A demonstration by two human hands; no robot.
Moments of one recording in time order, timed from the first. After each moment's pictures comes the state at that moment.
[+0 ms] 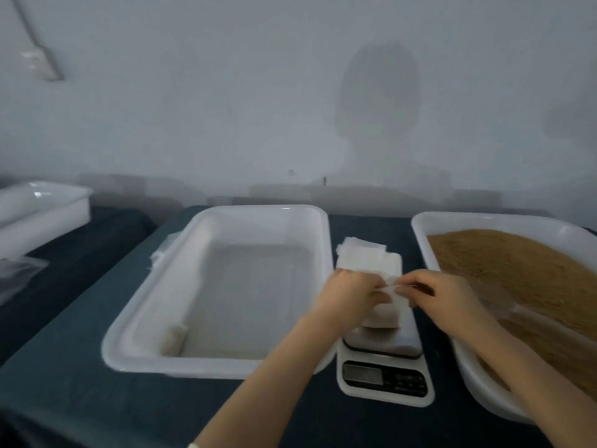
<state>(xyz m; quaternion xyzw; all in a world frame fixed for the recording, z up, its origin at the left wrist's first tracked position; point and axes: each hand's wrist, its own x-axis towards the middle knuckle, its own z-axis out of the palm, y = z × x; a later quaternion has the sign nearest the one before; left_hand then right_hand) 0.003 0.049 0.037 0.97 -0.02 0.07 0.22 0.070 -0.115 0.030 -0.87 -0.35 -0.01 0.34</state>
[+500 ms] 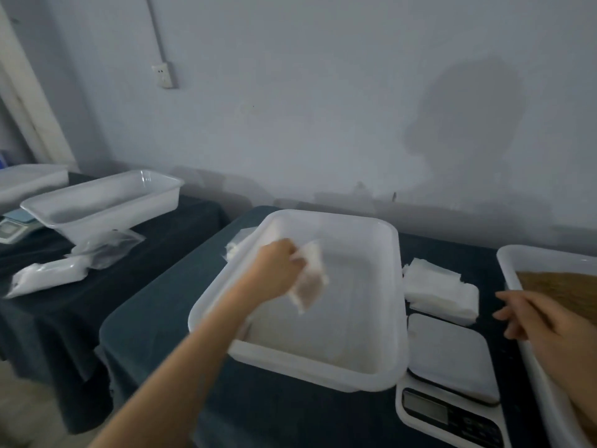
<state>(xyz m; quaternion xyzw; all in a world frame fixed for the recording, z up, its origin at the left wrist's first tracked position) -0.090 0.208 0.084 0.90 0.31 0.16 0.26 0.079 -0.129 0.027 -0.86 -0.25 -0.09 0.44</state>
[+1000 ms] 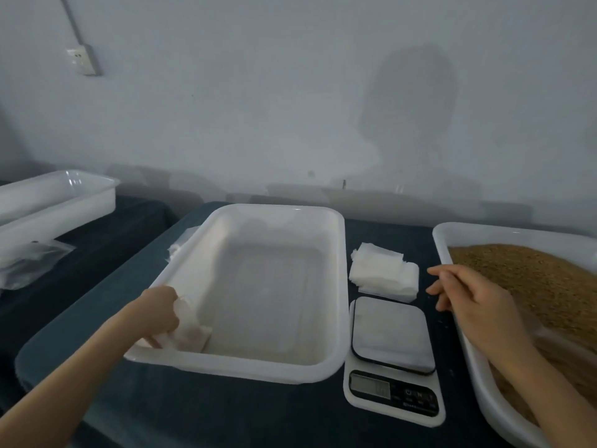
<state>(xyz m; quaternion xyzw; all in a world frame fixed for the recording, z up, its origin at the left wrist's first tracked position) -0.140 0.269 0.042 0.86 0.45 -0.13 0.20 0.066 -0.120 0.041 -0.84 -0.28 -0.09 0.46</state>
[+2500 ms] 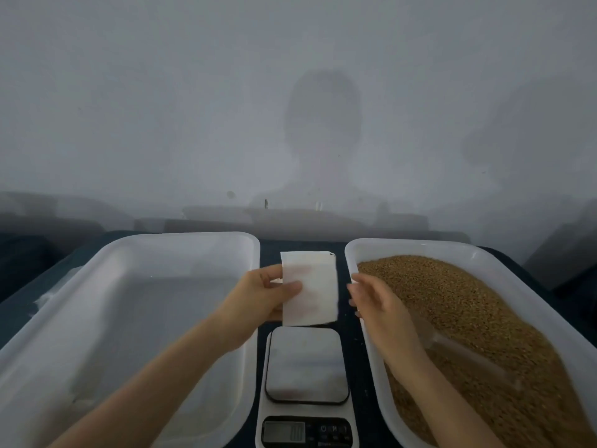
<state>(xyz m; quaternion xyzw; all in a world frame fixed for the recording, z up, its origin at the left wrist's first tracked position) 0.029 0.077 0.067 0.68 0.04 0.02 0.73 0.082 -0.121 0.045 -0.82 -0.17 0.01 0.55</state>
